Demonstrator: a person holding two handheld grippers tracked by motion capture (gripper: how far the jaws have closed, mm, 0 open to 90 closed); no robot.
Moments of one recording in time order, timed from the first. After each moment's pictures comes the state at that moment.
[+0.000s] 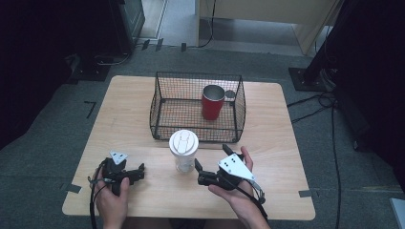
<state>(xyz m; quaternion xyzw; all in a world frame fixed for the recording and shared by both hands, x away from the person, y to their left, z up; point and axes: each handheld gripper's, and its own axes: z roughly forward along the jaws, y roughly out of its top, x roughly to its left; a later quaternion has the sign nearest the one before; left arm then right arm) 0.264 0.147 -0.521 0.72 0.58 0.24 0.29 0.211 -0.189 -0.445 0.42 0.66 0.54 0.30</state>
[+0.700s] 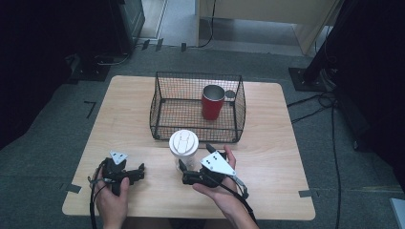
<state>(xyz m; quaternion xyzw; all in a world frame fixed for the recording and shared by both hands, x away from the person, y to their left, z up) 0.264 0.147 -0.521 0.72 0.58 0.24 0.29 0.226 -0.150 -0.456 0.41 0.68 0.54 0.27</state>
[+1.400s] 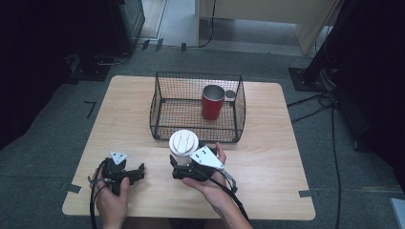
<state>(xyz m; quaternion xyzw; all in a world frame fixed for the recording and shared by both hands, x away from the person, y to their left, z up) 0.264 0.147 -0.521 0.72 0.58 0.24 0.29 0.243 -0.124 -0.458 0.42 0.68 0.54 0.27</state>
